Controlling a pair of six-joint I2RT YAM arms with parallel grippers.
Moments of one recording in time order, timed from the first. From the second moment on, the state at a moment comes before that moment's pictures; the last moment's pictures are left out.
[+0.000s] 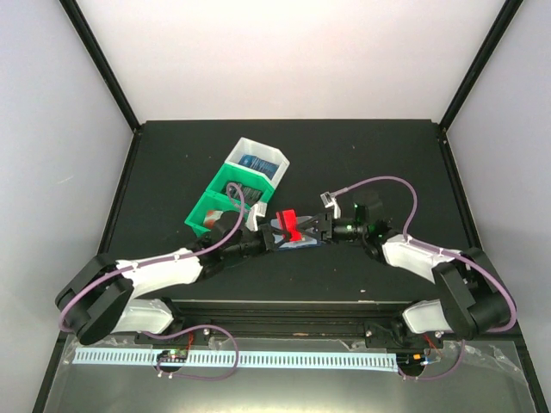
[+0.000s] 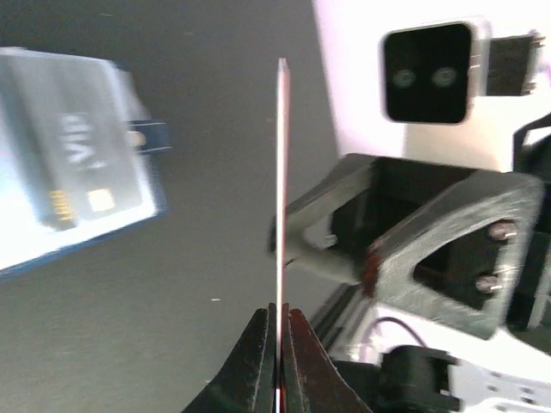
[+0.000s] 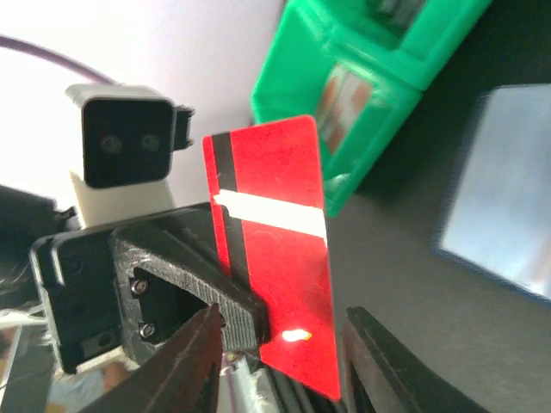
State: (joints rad) left arm -0.76 1.28 0.47 0.48 0.39 -1.11; right arm 0.46 1.37 0.51 0.45 -0.94 0.89
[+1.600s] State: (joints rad) left arm -0.71 1.70 0.67 0.28 0.33 -1.11; right arm 0.55 1.69 0.89 -0.32 -0.13 0.40
